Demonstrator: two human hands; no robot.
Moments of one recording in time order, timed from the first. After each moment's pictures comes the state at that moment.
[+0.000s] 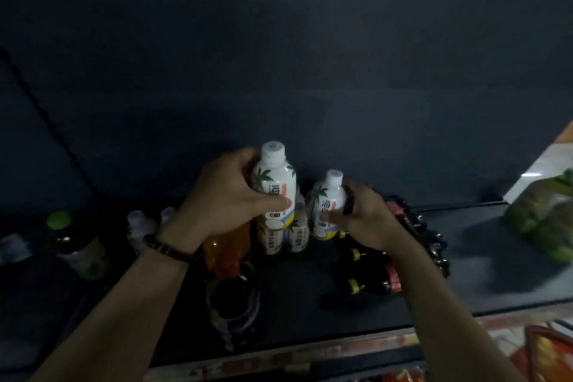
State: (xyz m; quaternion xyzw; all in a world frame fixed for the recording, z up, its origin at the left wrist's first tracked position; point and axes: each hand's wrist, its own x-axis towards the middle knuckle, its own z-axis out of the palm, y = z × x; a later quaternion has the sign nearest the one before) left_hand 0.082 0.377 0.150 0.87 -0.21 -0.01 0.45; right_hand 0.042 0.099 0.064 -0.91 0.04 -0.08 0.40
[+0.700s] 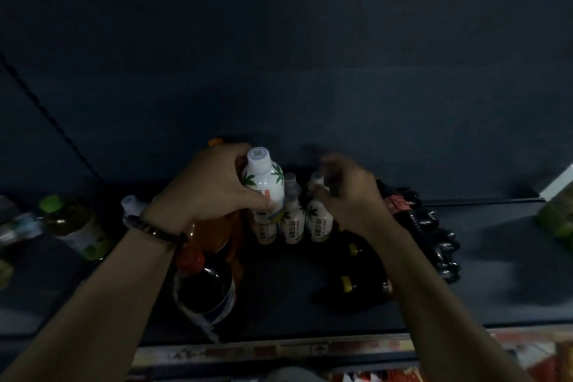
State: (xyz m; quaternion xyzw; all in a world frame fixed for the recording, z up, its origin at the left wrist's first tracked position) left_hand 0.095 0.347 0.145 0.93 -0.21 0.00 0.30; right_hand 0.074 0.090 0.054 -0.91 -0.03 -0.20 0.38
